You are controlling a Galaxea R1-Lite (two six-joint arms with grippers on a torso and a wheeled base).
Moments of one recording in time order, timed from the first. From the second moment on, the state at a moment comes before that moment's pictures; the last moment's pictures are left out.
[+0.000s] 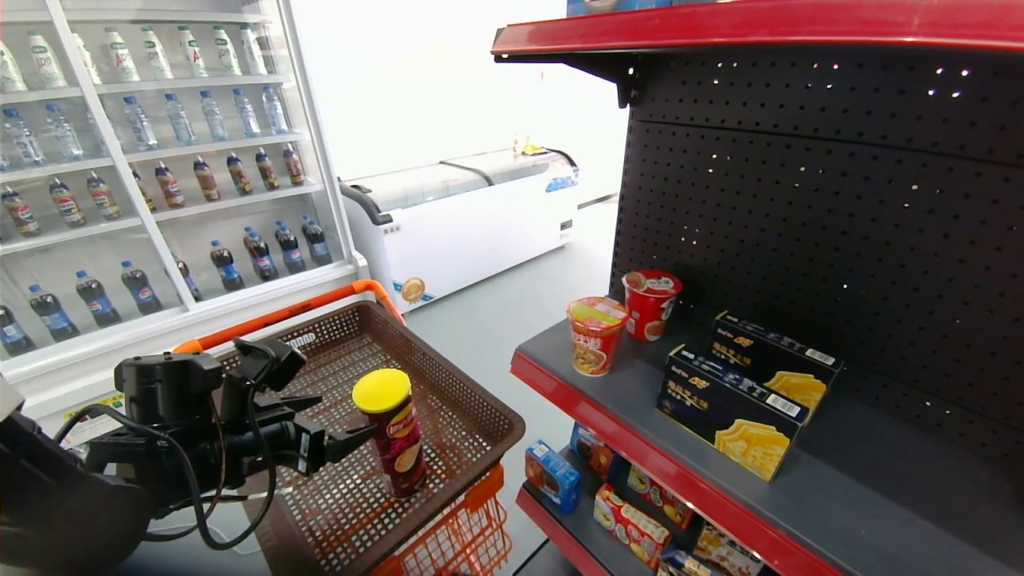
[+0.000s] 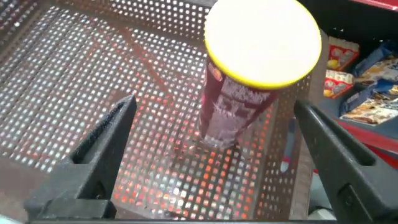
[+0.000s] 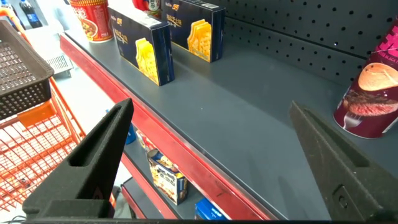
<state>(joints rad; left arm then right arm) 0.02 1.92 -0.45 -0.96 -0.43 0.19 -0.01 0.00 0.00 0.01 0.00 0.00</state>
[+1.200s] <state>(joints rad) -0.08 2.21 -0.57 -1.21 -0.48 0.17 -0.01 0.00 0.00 0.01 0.00 0.00</state>
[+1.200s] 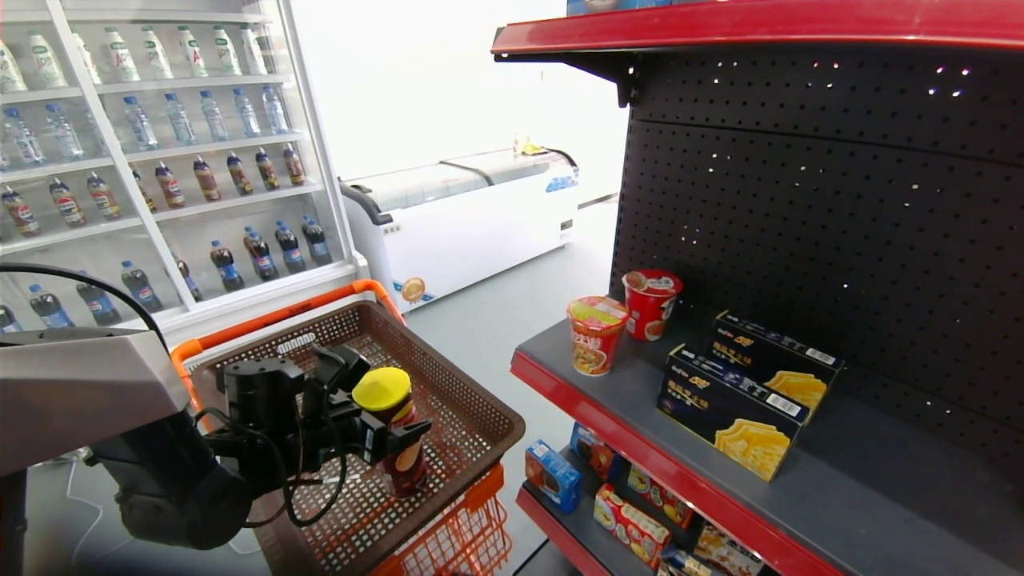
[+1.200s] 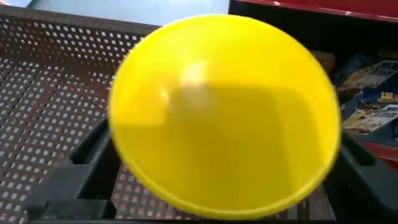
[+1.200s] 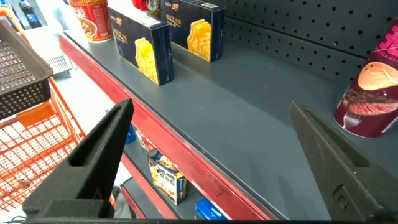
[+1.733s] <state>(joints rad) -0.10 2.26 -0.49 -1.44 -0.49 0.15 -0.01 0.00 0.00 0.01 0.00 0.00</state>
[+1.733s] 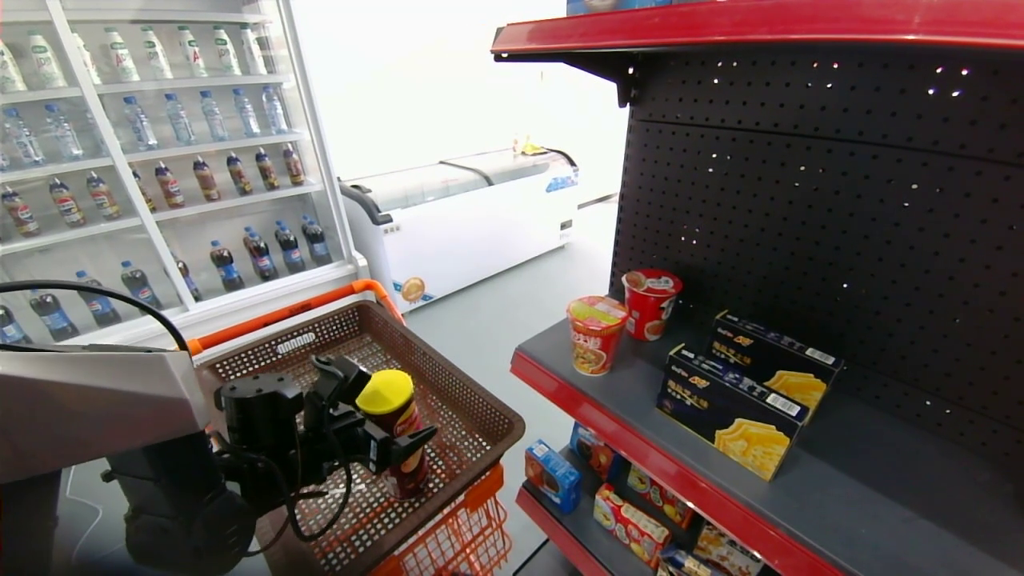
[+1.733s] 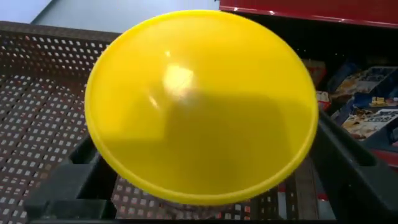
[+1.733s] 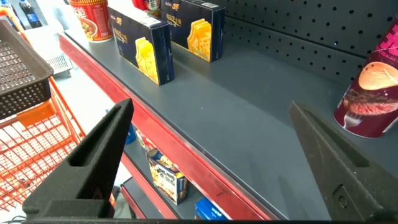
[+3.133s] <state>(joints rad) -0.10 2.41 -0.55 -1.49 -0.48 0.16 -0.01 0.00 0.00 0.01 0.00 0.00</state>
